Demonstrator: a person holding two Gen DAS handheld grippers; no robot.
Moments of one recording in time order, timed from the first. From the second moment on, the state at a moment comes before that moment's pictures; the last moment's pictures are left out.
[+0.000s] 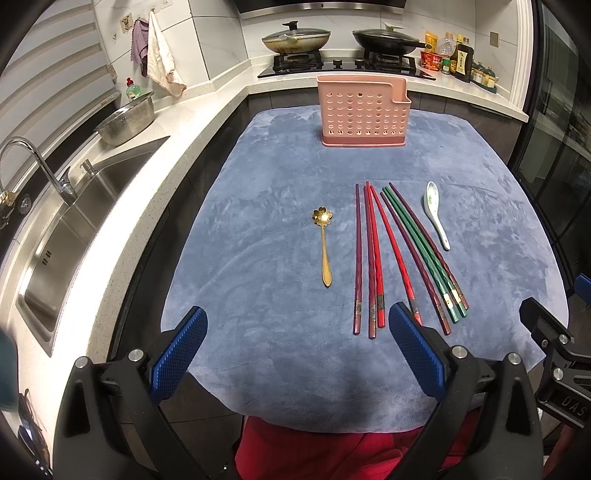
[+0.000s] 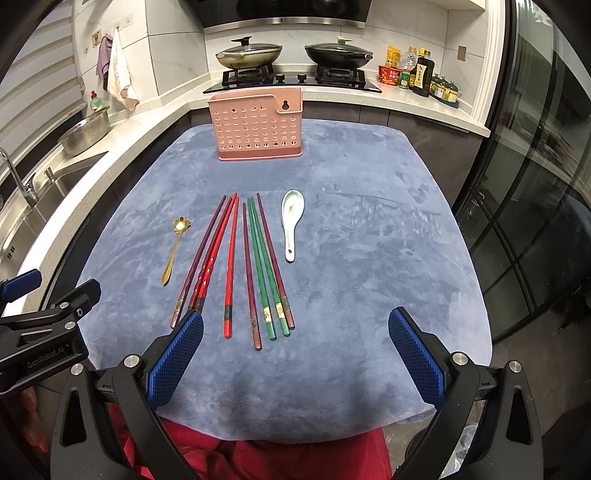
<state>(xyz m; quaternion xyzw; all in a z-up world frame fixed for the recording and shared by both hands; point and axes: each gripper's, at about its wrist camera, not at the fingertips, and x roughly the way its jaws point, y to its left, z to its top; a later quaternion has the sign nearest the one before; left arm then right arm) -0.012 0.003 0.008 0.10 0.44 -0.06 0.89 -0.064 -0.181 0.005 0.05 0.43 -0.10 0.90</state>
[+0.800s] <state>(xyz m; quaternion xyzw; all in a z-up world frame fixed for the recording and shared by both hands) -0.011 0.002 0.008 0.10 0.44 -0.06 0.89 -0.063 -0.178 0.006 0.05 0.43 -0.10 0.90</state>
